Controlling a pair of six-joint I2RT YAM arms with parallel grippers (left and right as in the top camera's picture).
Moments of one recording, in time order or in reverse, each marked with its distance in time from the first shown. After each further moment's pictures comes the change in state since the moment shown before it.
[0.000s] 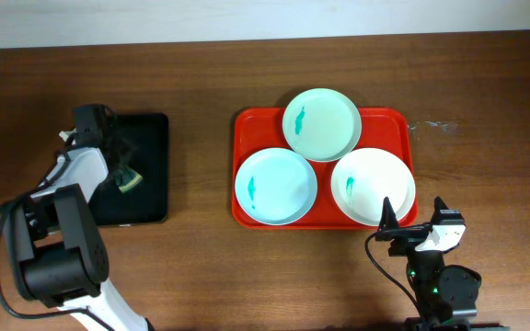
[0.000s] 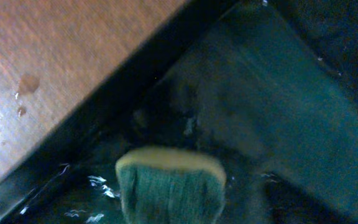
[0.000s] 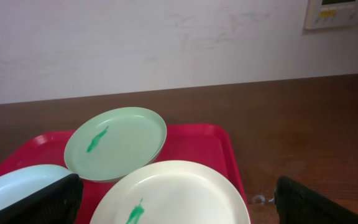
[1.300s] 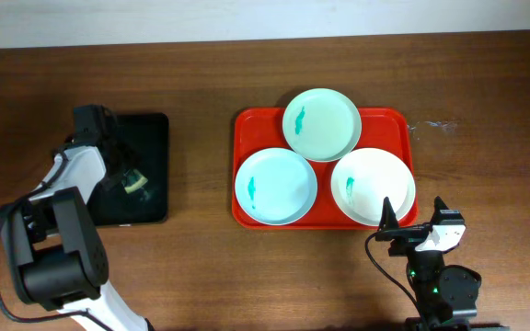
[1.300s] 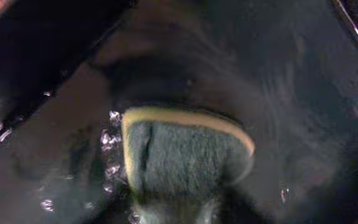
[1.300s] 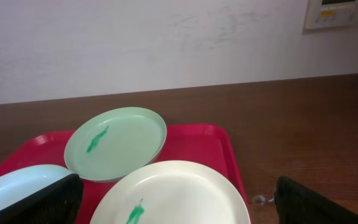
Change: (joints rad) left arm 0.001 -0.018 0.014 -0.117 0.133 -0.001; right arm 0.000 0.000 0.000 0.000 0.000 0.000
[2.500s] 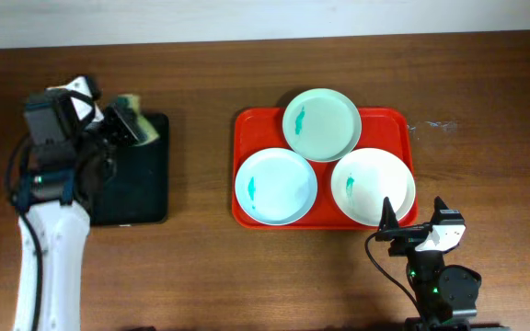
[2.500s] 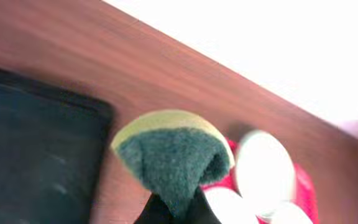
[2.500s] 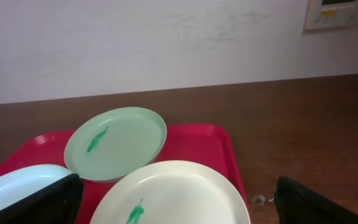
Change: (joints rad) left arm -0.079 -0.613 -0.002 -0.051 0.381 0.211; right arm 0.000 0.000 0.000 0.000 0.000 0.000
